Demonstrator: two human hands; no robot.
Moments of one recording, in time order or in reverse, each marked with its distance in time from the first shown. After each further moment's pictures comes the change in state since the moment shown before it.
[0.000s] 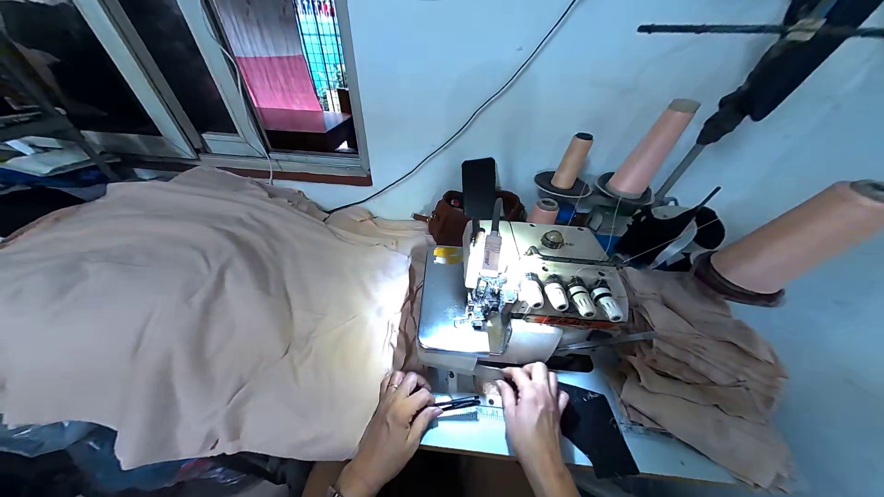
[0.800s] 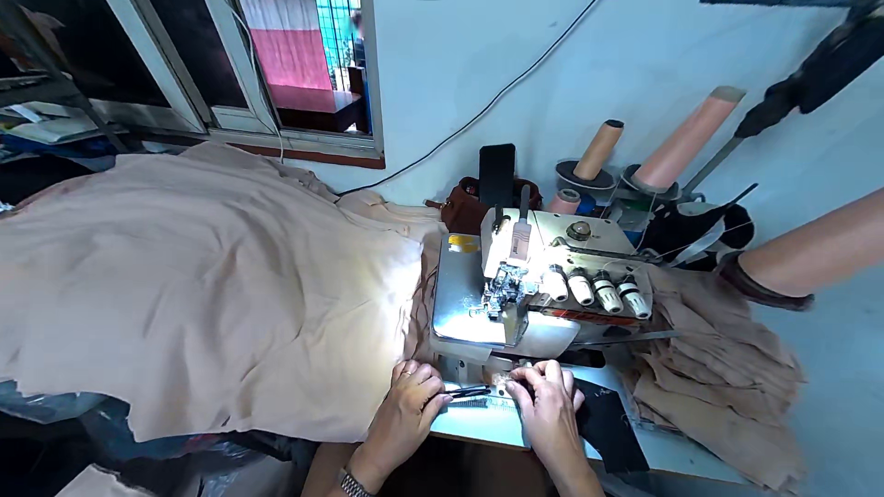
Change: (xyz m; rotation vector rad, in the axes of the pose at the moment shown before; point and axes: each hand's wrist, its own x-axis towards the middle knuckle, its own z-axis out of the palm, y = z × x) left_hand 0.000 0.001 0.001 -0.033 -0.012 0.014; right_hand -0.005 0.015 -0.006 0.041 -0.081 -0.060
